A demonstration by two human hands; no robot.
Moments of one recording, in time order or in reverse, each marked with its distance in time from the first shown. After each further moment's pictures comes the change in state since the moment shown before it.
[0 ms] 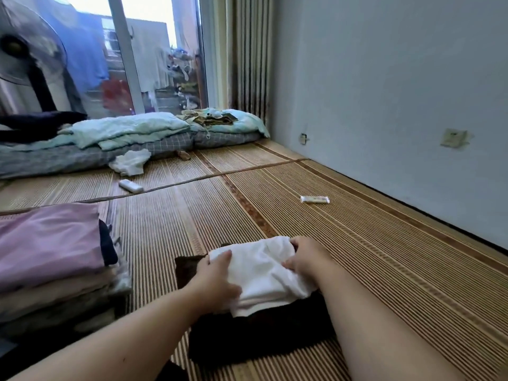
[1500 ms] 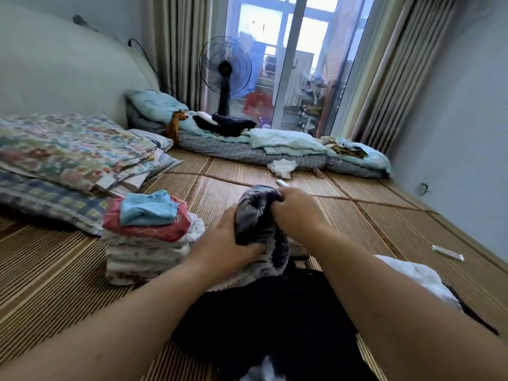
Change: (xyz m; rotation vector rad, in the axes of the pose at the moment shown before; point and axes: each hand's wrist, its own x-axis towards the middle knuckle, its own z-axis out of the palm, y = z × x) left_hand -0.339 -0.208 -0.207 -0.171 0.709 0.106; right_hand -0.327 -0.364 0.115 -0.037 -0.028 -0.756
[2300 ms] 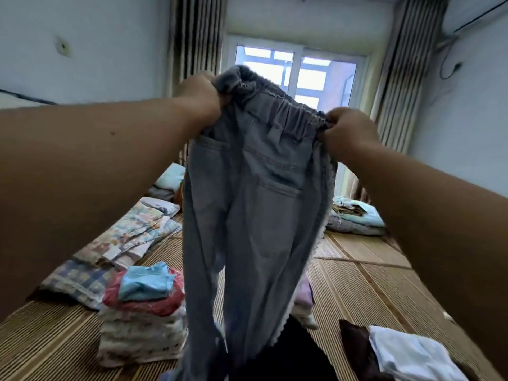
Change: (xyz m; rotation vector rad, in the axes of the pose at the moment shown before) left_hand 0.123 0.226 -0.217 0.049 0.496 0.221; right_hand 0.062 -0.079 -0.230 -0.018 0.546 -0.162
